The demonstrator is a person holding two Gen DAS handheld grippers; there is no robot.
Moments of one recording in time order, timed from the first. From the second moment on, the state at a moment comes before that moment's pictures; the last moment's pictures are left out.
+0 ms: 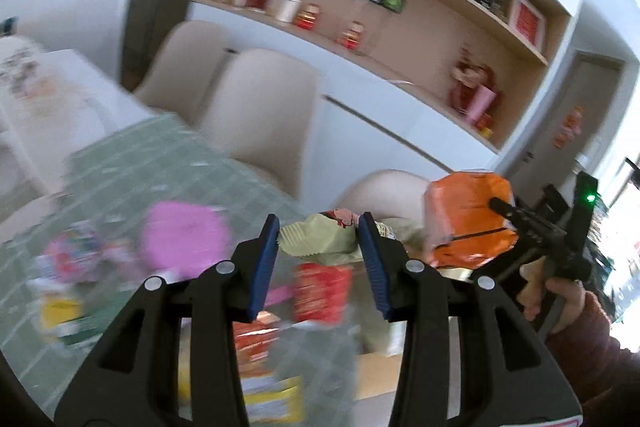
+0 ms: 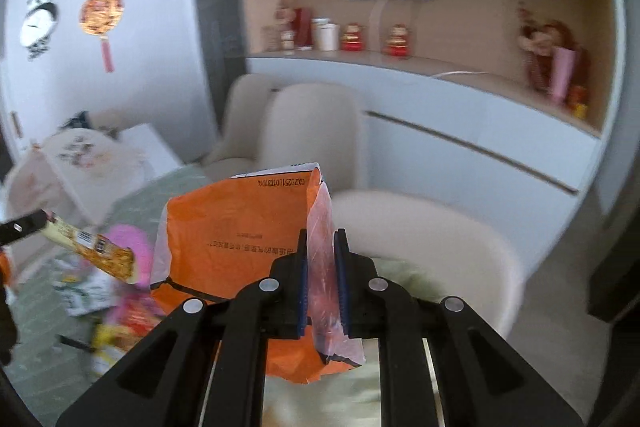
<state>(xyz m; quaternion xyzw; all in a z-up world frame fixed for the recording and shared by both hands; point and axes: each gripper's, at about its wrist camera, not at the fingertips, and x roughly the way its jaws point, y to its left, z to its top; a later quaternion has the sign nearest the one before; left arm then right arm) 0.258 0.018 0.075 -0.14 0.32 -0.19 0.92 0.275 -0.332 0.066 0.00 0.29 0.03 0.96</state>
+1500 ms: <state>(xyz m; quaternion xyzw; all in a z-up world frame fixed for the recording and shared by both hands) 0.286 -0.102 0.003 -0.08 0.40 -0.19 0.89 0.344 -0.358 -0.111 -0.06 0.44 0.03 0.89</state>
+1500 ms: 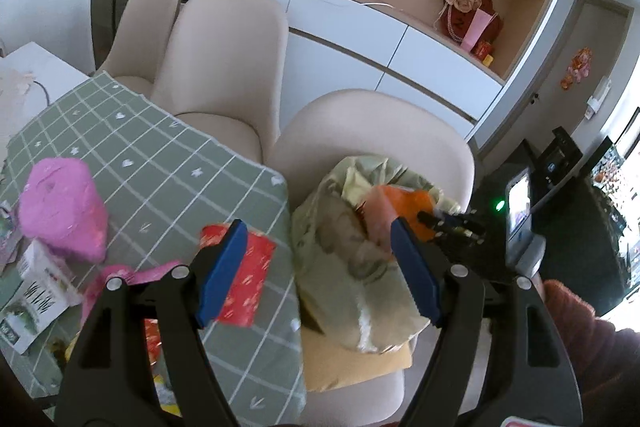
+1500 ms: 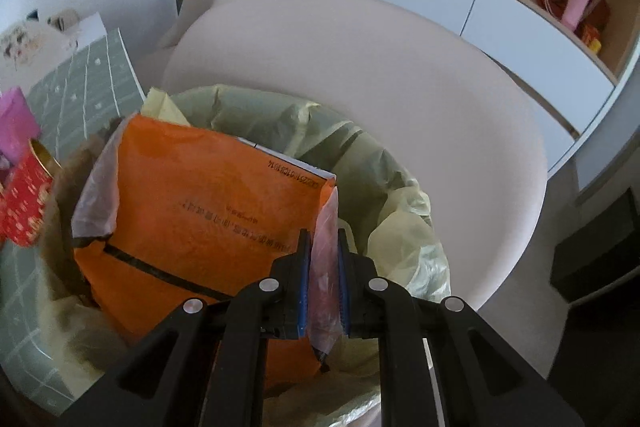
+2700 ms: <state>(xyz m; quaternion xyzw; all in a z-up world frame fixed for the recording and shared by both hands) 0.159 0.138 -0.046 -0.10 0.42 -0.01 0.90 0.222 -0.231 -0.045 0.04 0.36 0.16 0.92</state>
